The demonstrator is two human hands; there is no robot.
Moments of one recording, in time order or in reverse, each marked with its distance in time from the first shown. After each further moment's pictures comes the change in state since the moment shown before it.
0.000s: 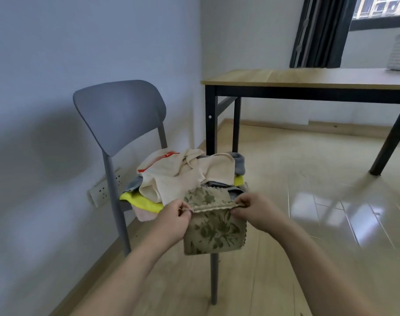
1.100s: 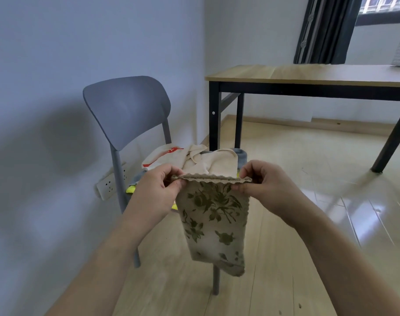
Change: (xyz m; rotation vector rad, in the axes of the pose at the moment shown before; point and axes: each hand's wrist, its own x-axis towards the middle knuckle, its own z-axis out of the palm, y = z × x) left_hand -0.046 0.057 -0.067 -0.021 0.210 0.290; right_hand -0.060 -0.061 -0.034 0.224 0.112 -0.279
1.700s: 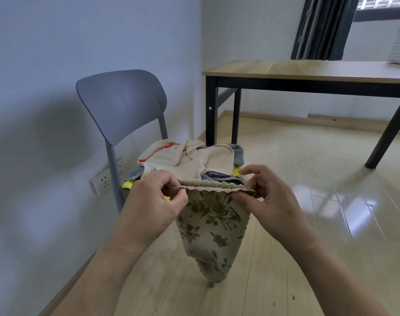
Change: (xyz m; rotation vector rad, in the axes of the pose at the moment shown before) left_hand -0.032 0.006 0.003 0.113 0.137 0.136; right_hand -0.030 0.026 0.011 -0.021 0.168 -0.157
